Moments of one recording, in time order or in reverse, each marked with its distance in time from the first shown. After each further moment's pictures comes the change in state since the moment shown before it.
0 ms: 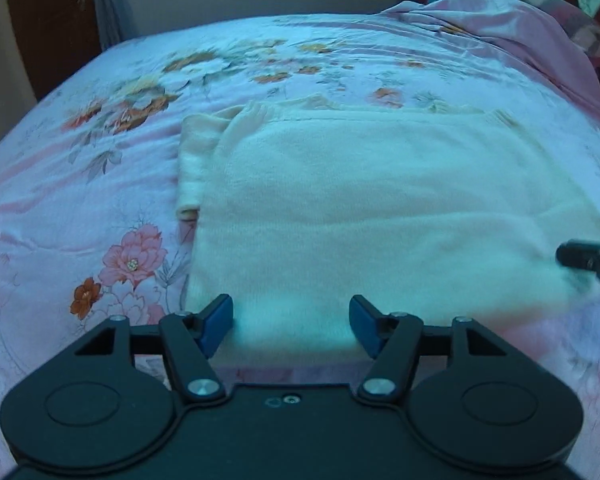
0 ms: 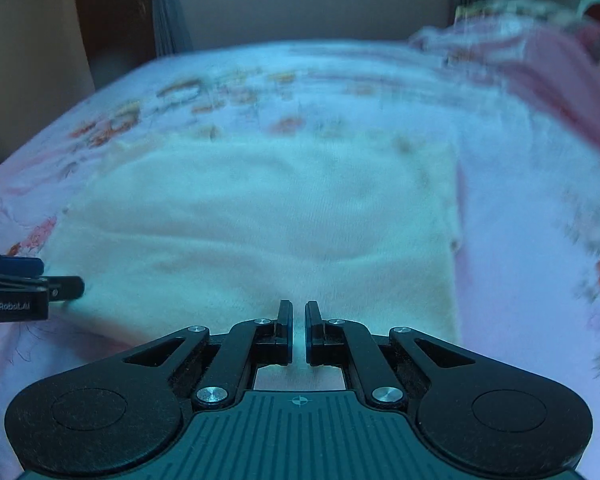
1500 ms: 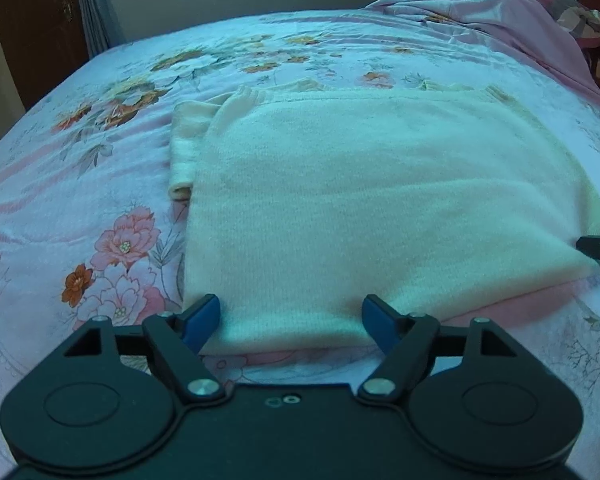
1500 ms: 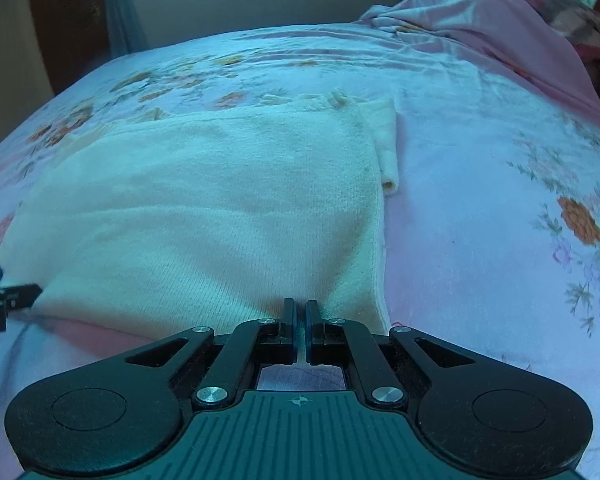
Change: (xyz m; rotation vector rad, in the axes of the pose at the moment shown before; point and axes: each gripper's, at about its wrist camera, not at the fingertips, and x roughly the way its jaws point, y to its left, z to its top) left arm 0.008 0.005 -0.015 0.024 0.000 -0.023; right arm 0.004 -0.028 -0.025 0.108 0.047 -0.069
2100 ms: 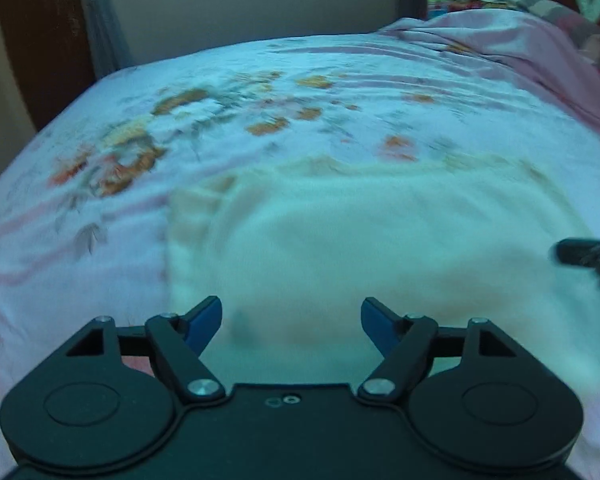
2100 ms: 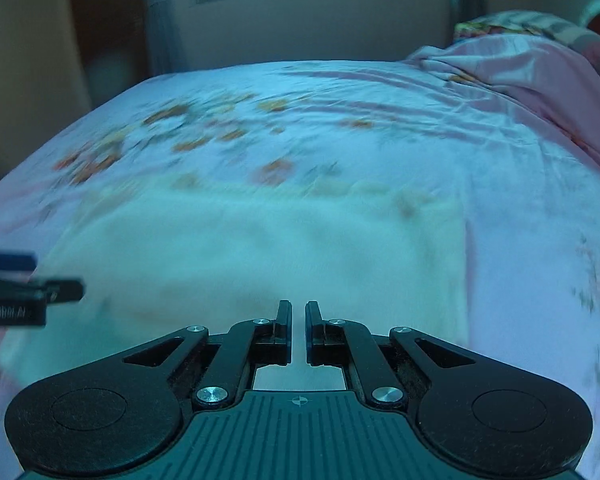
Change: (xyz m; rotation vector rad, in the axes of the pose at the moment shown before) left arm 0.033 0.002 0.095 -0.016 -0.056 0.069; right arm 0.038 0.016 0.095 -0.051 -0.085 0.085
